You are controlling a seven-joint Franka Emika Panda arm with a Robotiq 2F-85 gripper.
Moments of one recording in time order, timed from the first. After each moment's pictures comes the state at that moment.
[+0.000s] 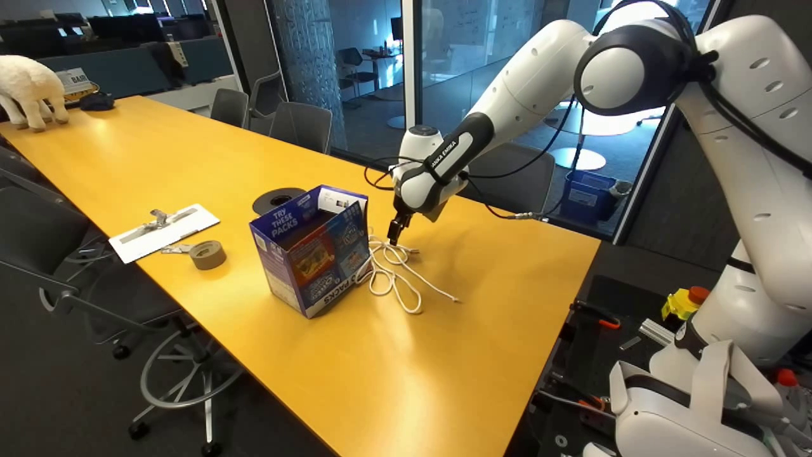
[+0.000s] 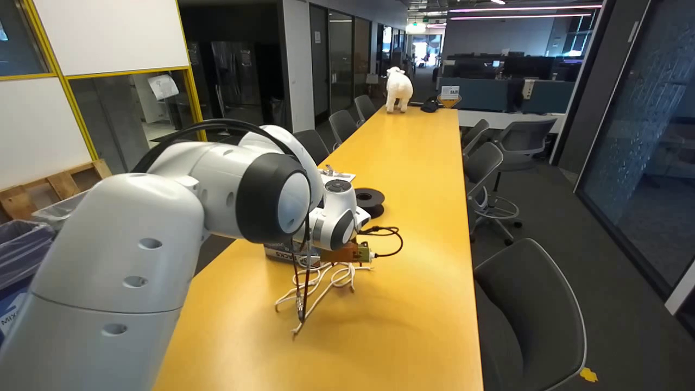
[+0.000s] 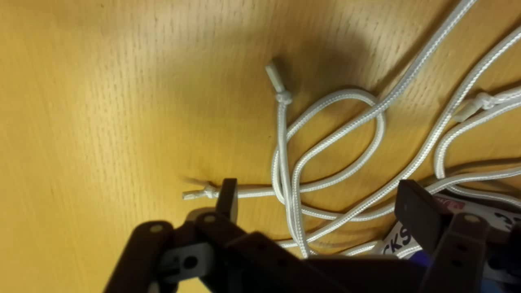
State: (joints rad) arm -0.07 0.73 0.01 -1.75 0.00 2.74 -0.32
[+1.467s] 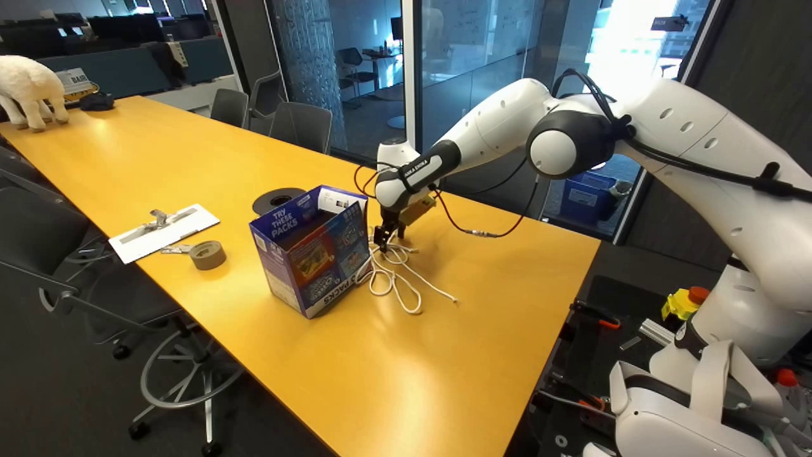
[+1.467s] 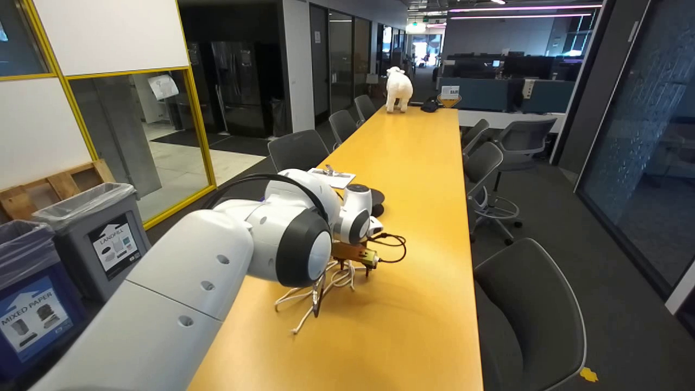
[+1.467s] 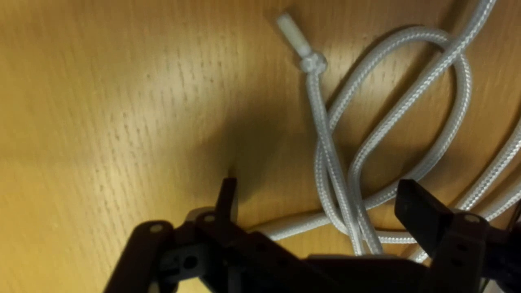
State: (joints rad) arm -0.09 1.08 0.00 -1.19 0.02 2.34 -0.12
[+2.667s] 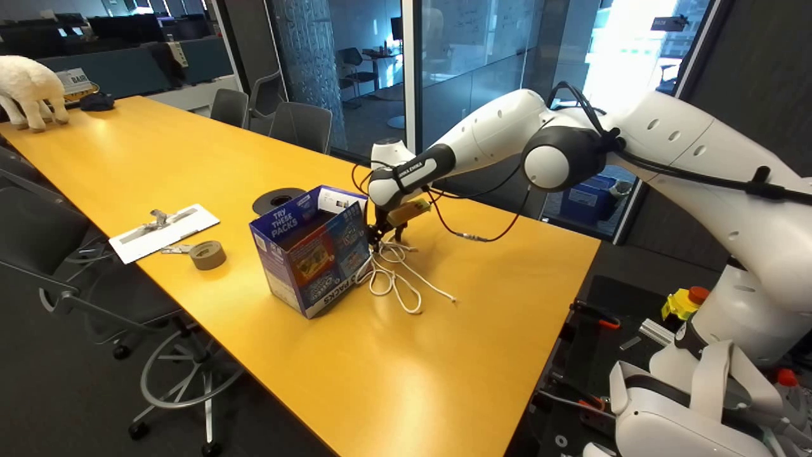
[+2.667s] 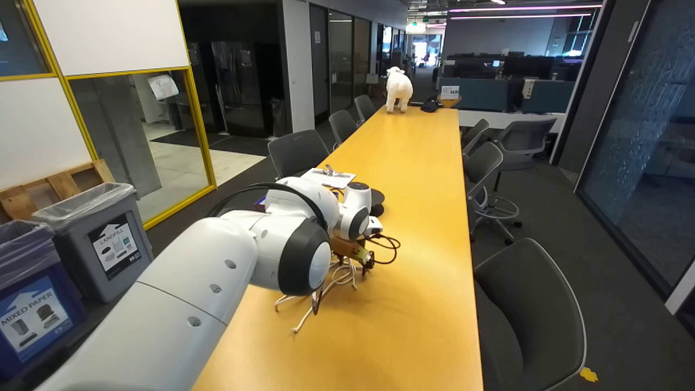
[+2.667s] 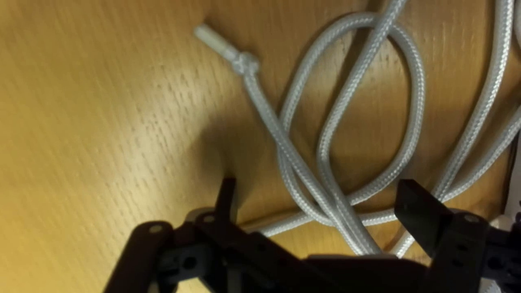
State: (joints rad) arm -0.08 1.15 0.00 -1.05 0.04 2.26 0.07
